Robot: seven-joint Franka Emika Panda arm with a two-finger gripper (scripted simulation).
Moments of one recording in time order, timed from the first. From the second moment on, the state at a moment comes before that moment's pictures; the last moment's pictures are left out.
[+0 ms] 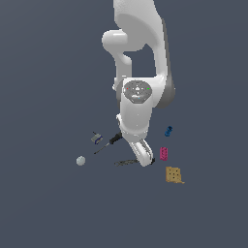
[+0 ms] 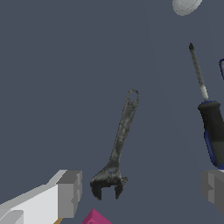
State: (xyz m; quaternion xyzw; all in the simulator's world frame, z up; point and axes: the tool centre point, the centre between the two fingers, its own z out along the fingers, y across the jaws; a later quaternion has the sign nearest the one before) arm 0.056 0.038 0.135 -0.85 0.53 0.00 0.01
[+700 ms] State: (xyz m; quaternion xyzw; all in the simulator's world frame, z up) arm 0.053 0.051 0.076 -0.76 0.65 0.00 0.00
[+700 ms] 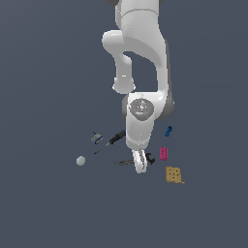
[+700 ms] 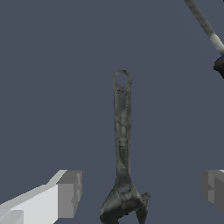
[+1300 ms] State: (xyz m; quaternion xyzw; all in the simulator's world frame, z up) arm 0.051 0.054 0.058 -0.73 0.69 0.00 0.00
